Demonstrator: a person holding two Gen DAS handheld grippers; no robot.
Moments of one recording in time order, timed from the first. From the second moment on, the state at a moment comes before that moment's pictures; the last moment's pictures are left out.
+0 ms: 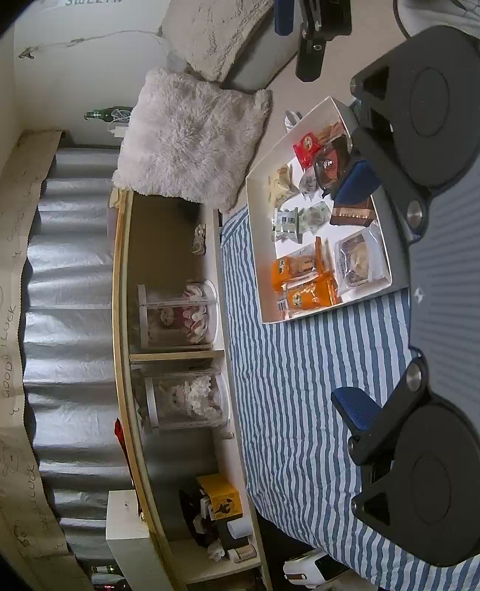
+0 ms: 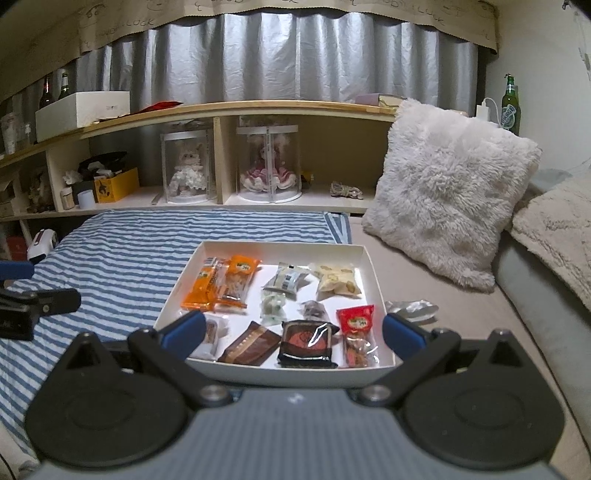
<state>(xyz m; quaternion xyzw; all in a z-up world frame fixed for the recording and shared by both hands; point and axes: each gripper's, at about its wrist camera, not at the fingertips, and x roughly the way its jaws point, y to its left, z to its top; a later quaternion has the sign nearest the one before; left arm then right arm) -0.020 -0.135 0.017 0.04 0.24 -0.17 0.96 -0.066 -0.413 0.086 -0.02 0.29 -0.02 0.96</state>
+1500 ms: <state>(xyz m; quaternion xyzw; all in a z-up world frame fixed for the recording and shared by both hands) -0.020 -0.133 0.010 0.04 0.25 -0.16 0.95 -0.065 -0.406 0.078 -0.02 0.30 -0.02 0.95</state>
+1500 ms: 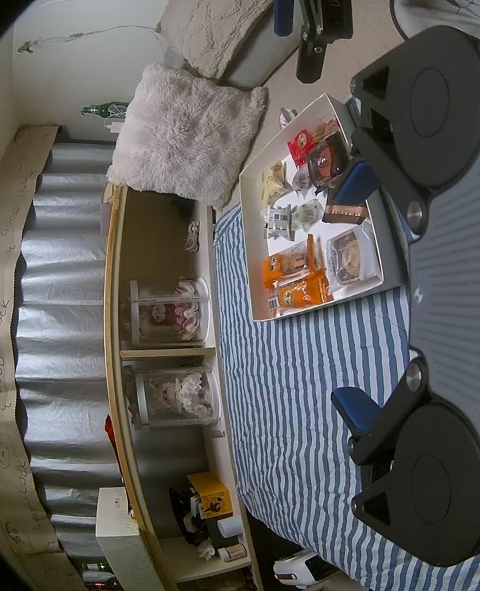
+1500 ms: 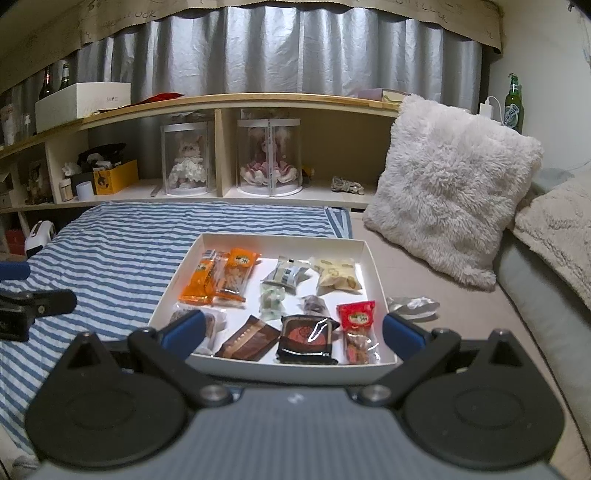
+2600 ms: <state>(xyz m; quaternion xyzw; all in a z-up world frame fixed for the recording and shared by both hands) -0.019 -0.131 0.010 0.04 0.25 -0.17 0.95 -0.062 -0.409 0.075 -0.02 0.30 -0.02 0.95</state>
